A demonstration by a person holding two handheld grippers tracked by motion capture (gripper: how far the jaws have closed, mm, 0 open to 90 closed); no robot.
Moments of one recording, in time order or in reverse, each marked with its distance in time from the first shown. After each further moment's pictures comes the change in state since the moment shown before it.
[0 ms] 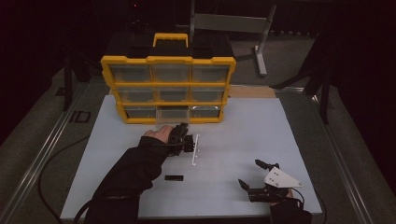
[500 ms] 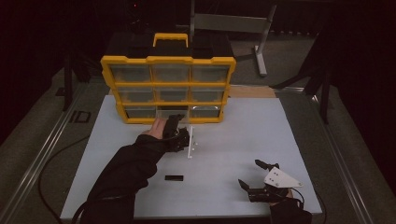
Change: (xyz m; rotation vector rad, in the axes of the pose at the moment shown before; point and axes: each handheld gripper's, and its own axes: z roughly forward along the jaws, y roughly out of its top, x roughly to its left) left arm 0.023 -0.010 -0.013 -0.063 -0.058 -0.246; right arm 0.000 0.000 0.000 0.002 0.001 -0.002
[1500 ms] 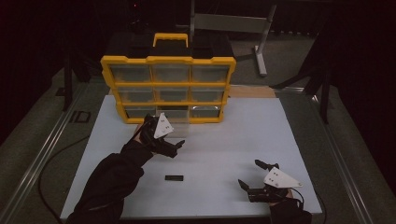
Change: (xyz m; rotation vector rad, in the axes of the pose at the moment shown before) left arm 0.029 -0.048 -0.033 -0.169 -0.316 -0.661; right arm 0.001 0.000 0.000 0.002 -0.001 0.000
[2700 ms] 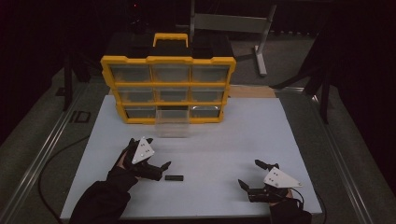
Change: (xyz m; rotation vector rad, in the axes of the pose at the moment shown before) left arm -0.026 -0.072 -0.032 -0.021 -0.038 -0.120; right arm 0.000 0.000 0.000 0.002 -0.002 0.008
